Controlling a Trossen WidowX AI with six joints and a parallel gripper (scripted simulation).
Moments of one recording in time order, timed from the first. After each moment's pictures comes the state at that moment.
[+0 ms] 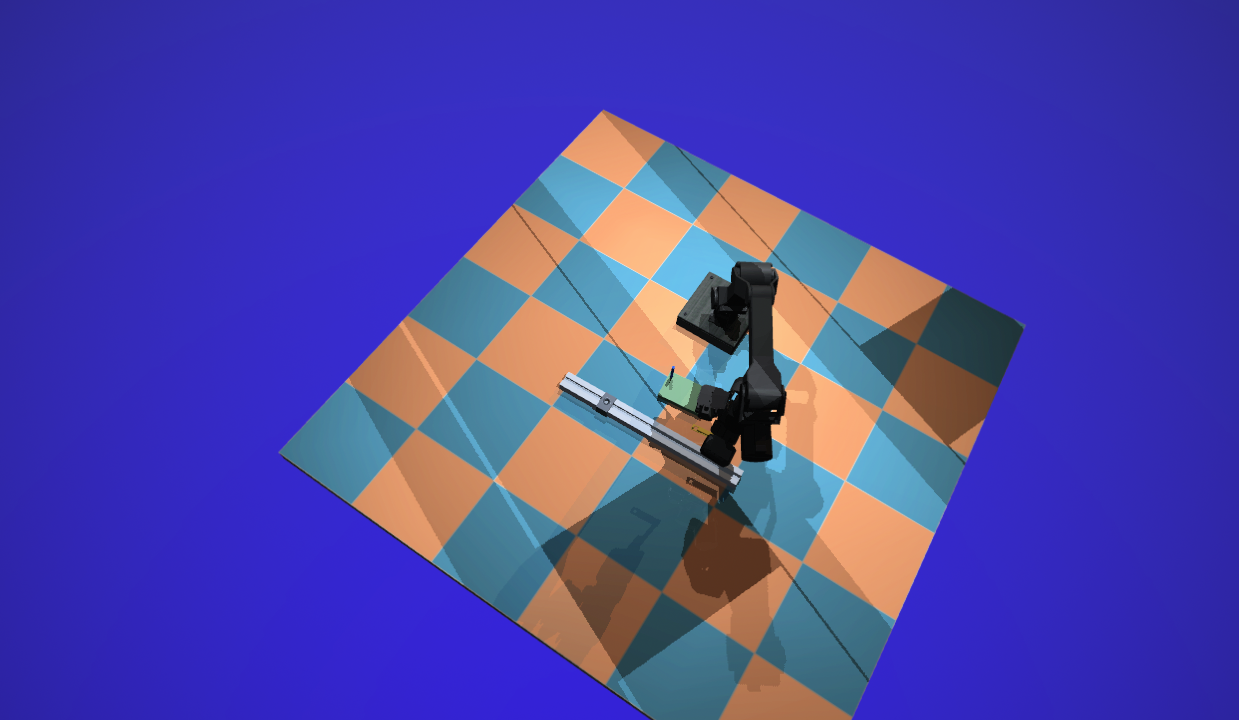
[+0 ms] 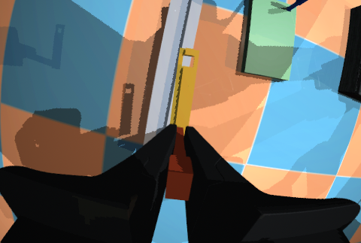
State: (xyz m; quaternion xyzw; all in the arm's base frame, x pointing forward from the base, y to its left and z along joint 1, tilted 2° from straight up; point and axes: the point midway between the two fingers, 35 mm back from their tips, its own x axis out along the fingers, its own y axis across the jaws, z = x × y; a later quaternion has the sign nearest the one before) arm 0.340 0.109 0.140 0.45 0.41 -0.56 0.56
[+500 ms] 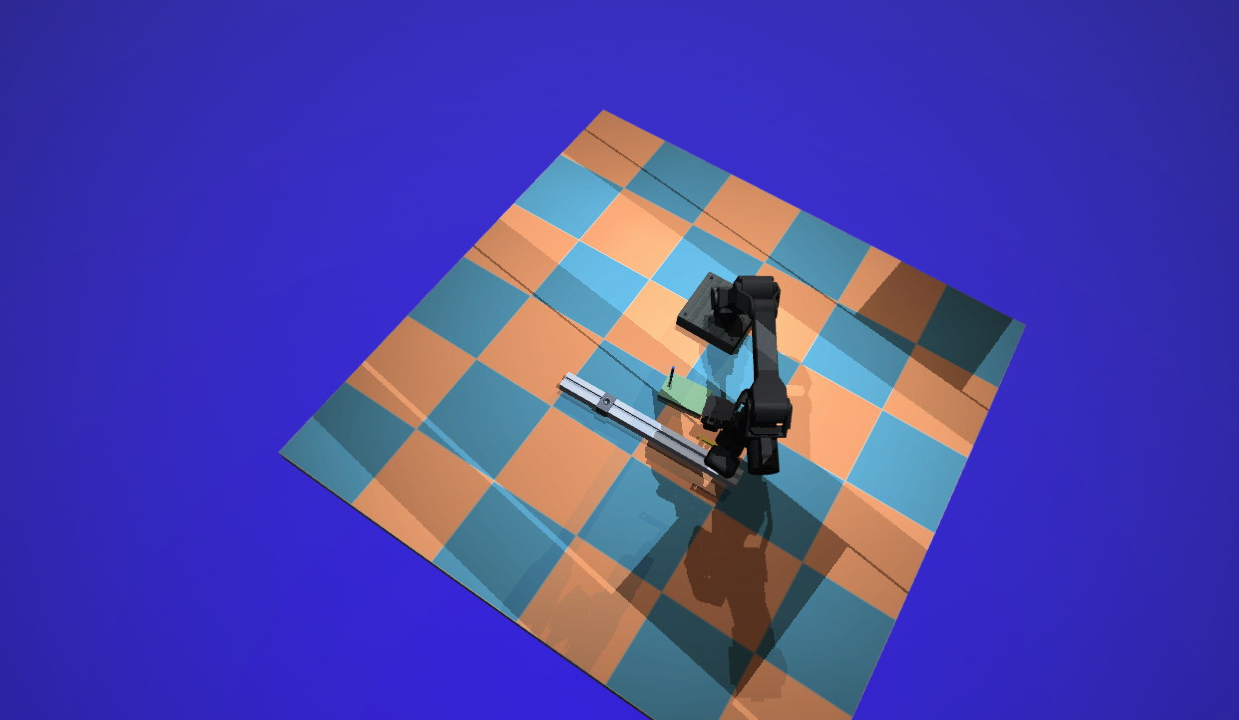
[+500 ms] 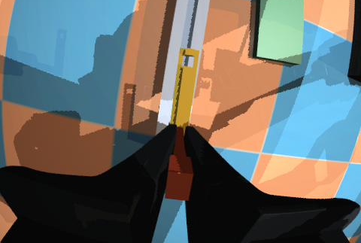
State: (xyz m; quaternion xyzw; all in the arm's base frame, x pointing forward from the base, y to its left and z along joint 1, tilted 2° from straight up) arm 0.355 0.127 0.134 0.46 0.40 -0.57 0.55
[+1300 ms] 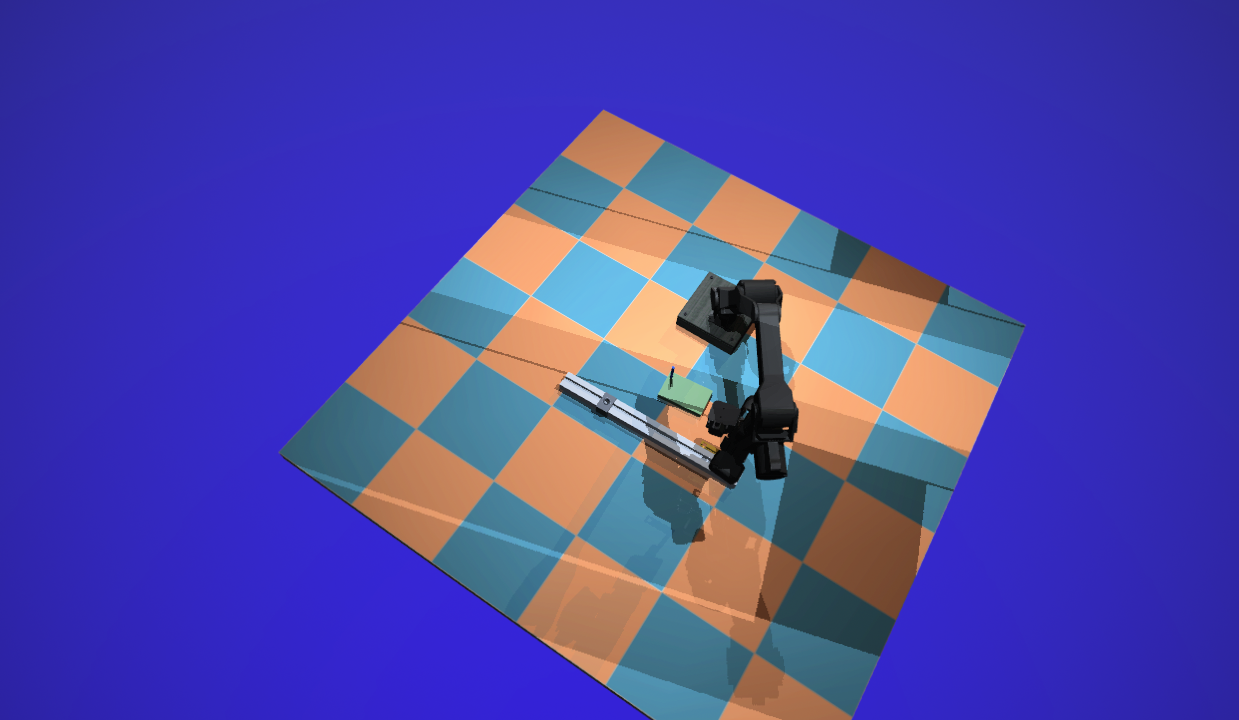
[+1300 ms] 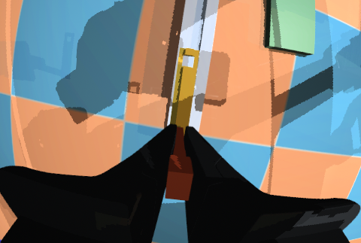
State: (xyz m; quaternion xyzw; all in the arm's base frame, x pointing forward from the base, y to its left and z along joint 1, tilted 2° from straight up) arm 0.363 0.141 0.131 0.47 0.38 -0.57 0.55
